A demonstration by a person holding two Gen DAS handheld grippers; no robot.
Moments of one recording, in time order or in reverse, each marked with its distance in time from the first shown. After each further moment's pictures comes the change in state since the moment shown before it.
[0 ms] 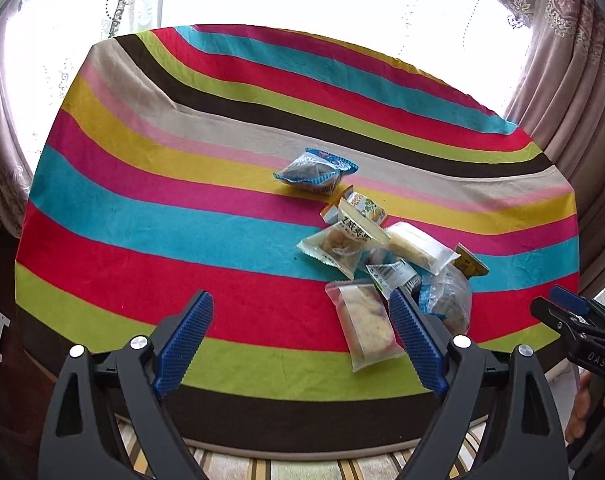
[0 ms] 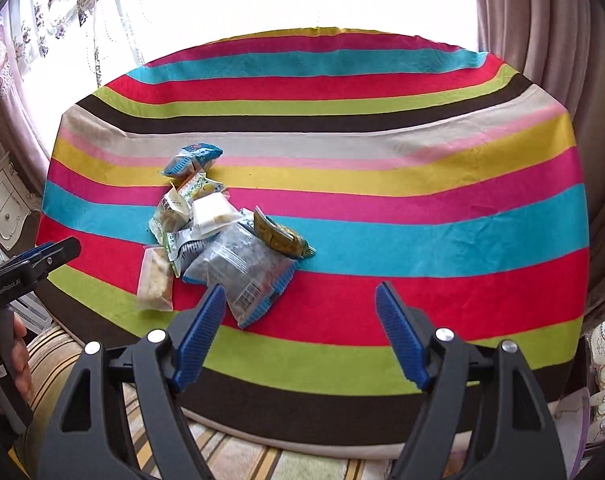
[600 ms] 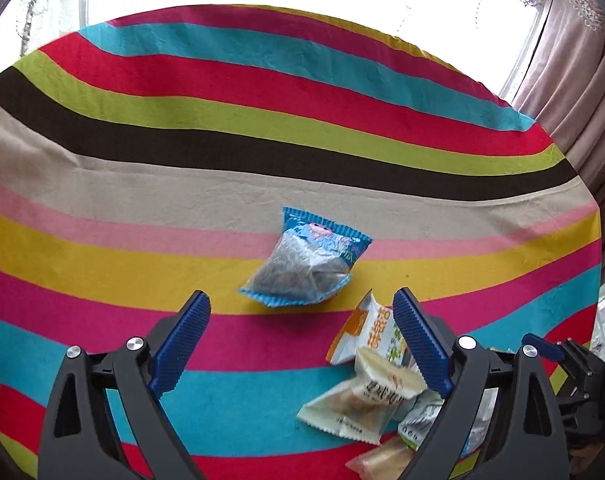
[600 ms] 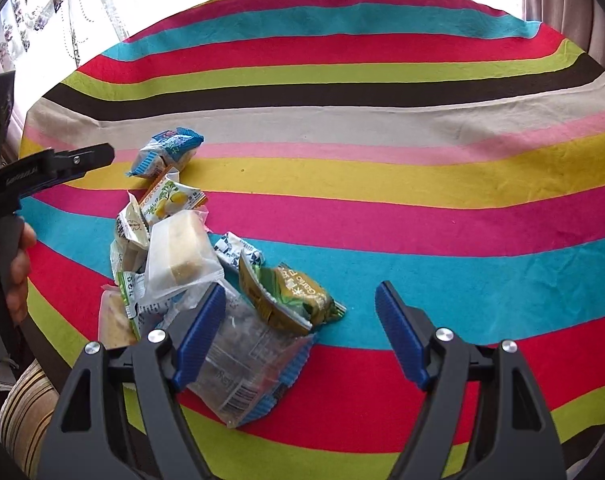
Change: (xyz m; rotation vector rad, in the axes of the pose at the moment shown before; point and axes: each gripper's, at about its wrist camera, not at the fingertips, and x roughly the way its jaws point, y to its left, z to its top) left arm 0.134 -0.010 0.114 0.081 0.113 -0.111; right arm 0.100 -0.001 0.034 0.032 0.101 0.053
